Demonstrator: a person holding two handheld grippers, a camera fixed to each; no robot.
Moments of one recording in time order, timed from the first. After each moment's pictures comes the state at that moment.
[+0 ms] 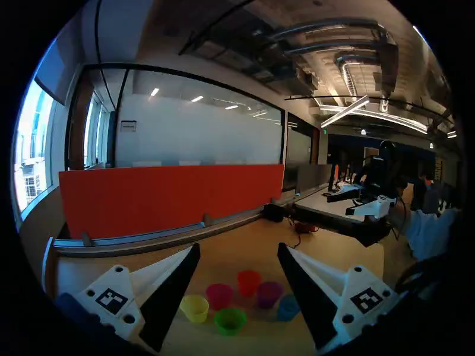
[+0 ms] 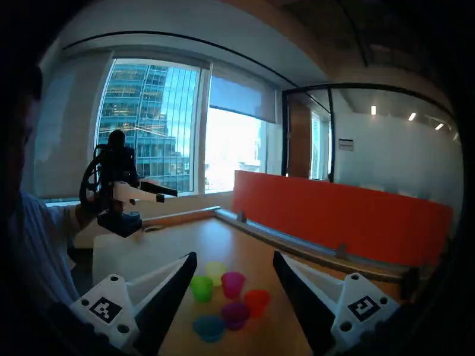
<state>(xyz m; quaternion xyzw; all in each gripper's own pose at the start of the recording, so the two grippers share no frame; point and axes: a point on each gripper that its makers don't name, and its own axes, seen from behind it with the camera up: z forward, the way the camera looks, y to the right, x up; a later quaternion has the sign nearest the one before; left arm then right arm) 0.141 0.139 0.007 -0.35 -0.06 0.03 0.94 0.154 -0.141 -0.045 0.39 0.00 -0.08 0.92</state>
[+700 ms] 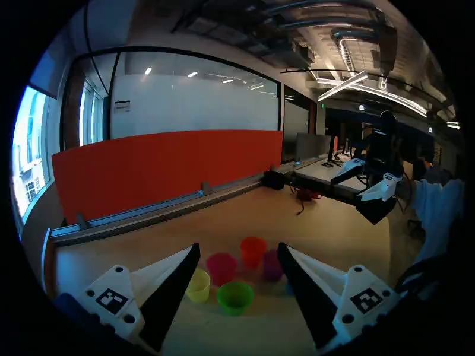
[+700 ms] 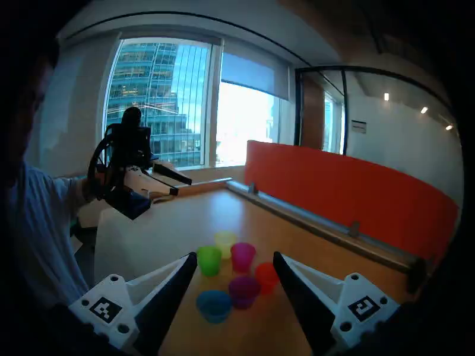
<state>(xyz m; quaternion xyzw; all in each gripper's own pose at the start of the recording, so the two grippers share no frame) 0.058 0.133 0.020 -0.35 -0.12 0.07 0.92 0.079 -0.149 -0.048 0.42 -0.07 -0.12 0.90</state>
